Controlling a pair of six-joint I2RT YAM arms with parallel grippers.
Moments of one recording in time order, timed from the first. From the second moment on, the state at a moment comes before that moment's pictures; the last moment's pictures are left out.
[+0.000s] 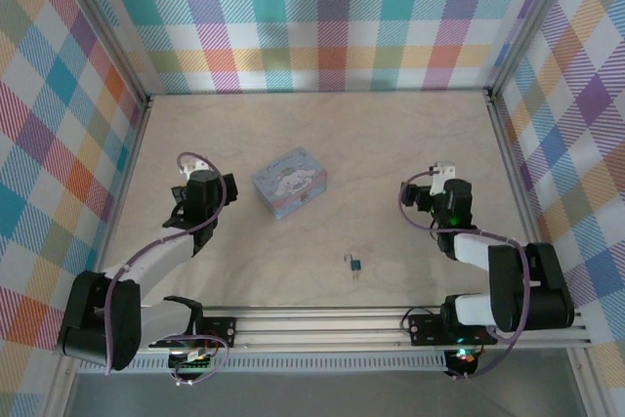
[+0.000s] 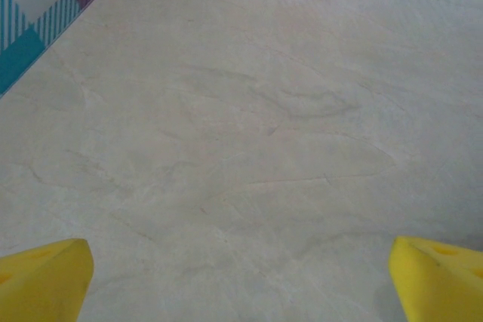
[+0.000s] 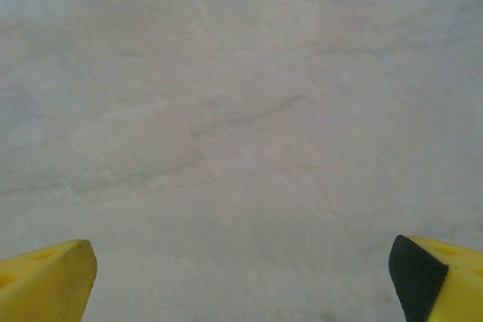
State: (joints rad) left arm -0.23 1.19 0.50 0.13 -0.45 -0.27; right arm 0.06 1.35 0.32 0.61 -0.06 0.04
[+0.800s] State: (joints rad) left arm -0.10 1.35 0.32 0.62 -0.20 -0.15; right arm 0.00 1.54 0.40 0.74 -0.13 0.03
